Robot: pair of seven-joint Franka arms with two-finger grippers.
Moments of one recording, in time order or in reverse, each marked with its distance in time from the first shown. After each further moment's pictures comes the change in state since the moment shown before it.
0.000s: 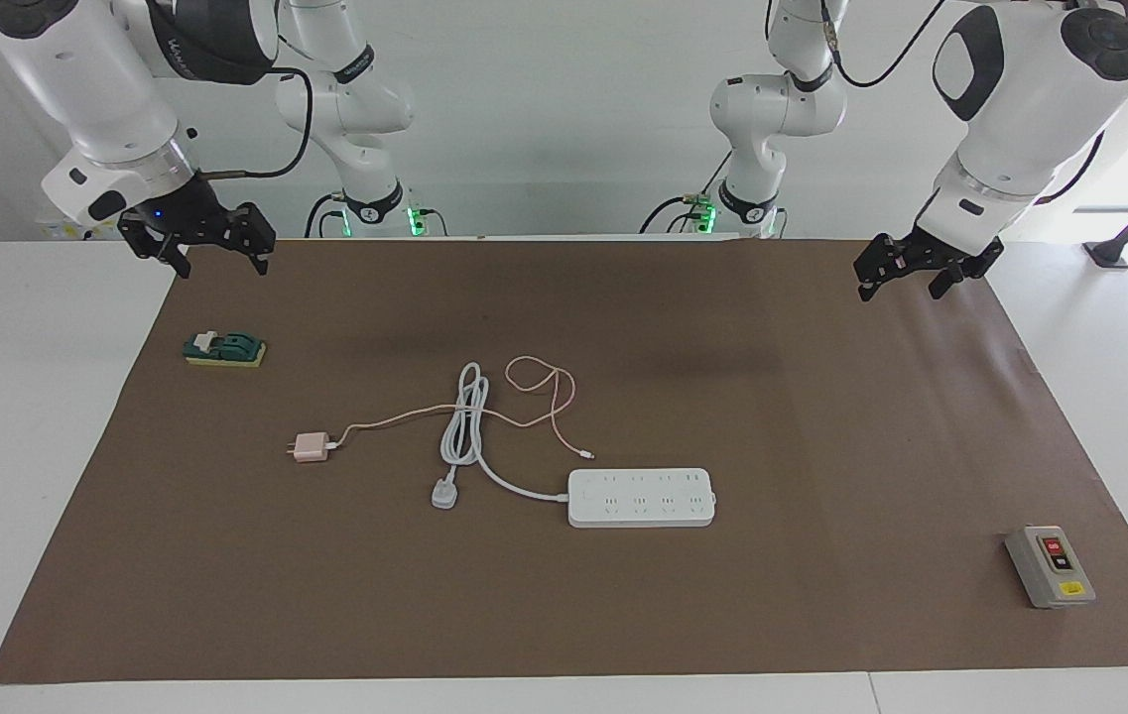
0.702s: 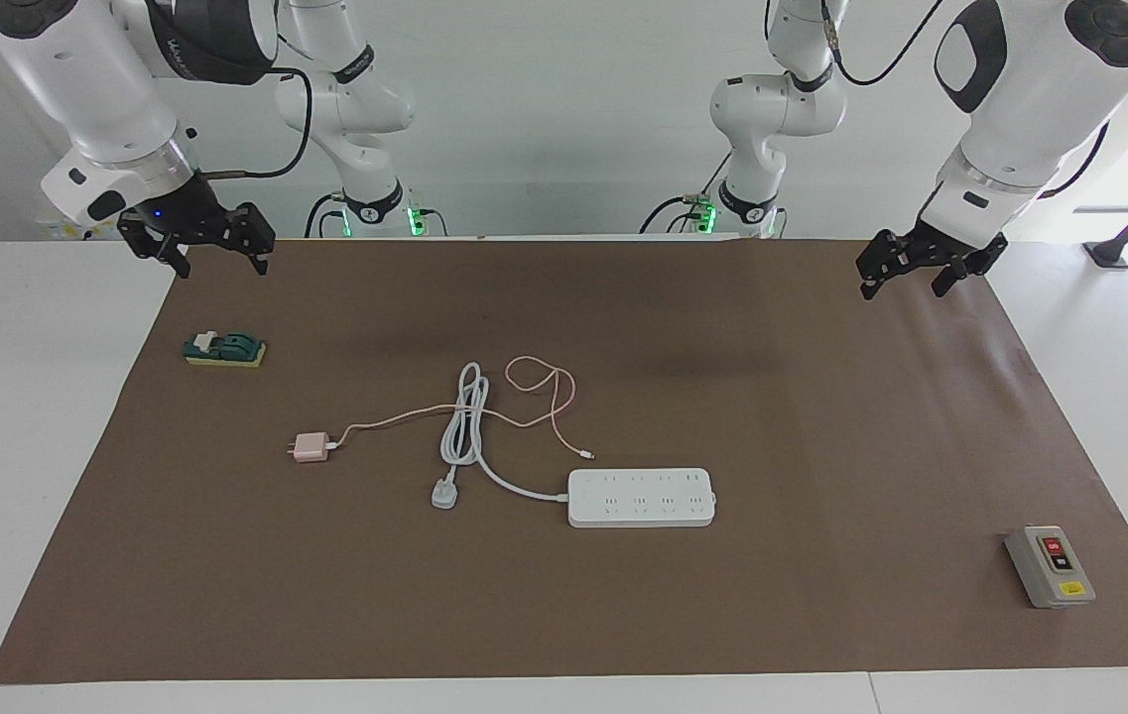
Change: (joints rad) left arm -0.001 0.000 -0.002 0.022 0.000 0.000 -0.005; right arm -0.001 0.000 -0.001 0.000 0.000 0.000 0.000
